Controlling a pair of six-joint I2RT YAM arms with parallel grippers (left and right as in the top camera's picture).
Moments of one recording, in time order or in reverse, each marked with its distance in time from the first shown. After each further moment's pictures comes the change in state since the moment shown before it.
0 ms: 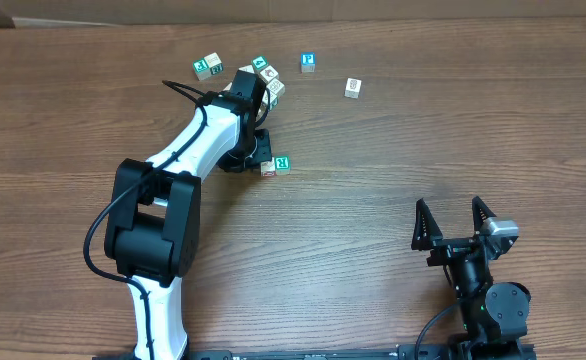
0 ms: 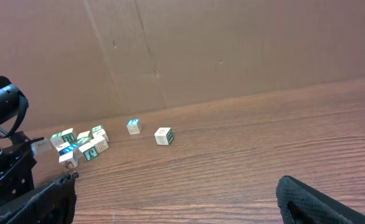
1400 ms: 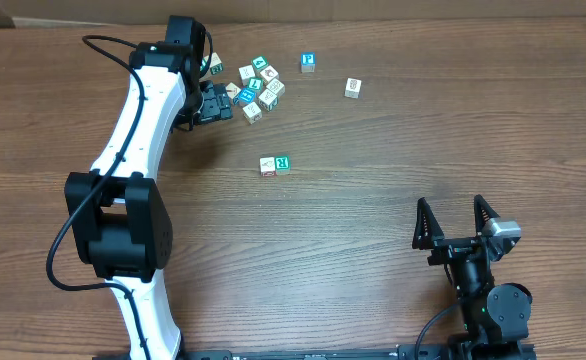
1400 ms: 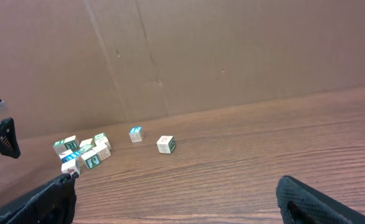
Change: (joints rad) left arm 0.192 -0.014 0.332 -0.257 -0.163 0.048; right arm 0.000 0.000 0.000 0.034 -0.001 0.000
